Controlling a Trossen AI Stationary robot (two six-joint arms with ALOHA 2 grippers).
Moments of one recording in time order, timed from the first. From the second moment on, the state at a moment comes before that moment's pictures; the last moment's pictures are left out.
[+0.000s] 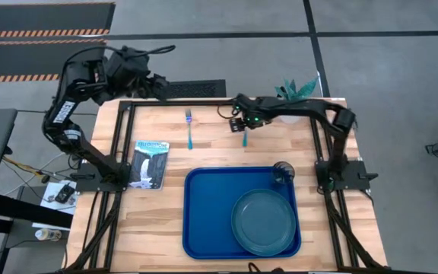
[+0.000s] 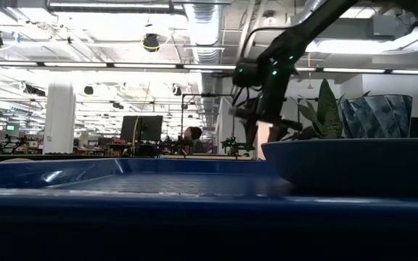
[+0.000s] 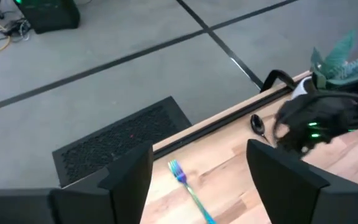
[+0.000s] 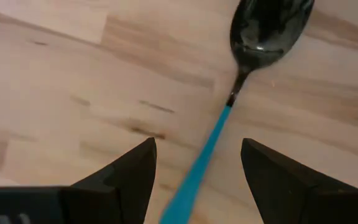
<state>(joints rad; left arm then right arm) 0.31 1.54 2.33 -1.57 -0.58 -0.54 -0.52 1.91 1.31 -0.60 0.09 0.75</state>
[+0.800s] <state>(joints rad) 0.35 1.54 2.30 -1.55 -0.63 -0.38 -0.53 2.11 1.42 -0.74 0.07 0.83</state>
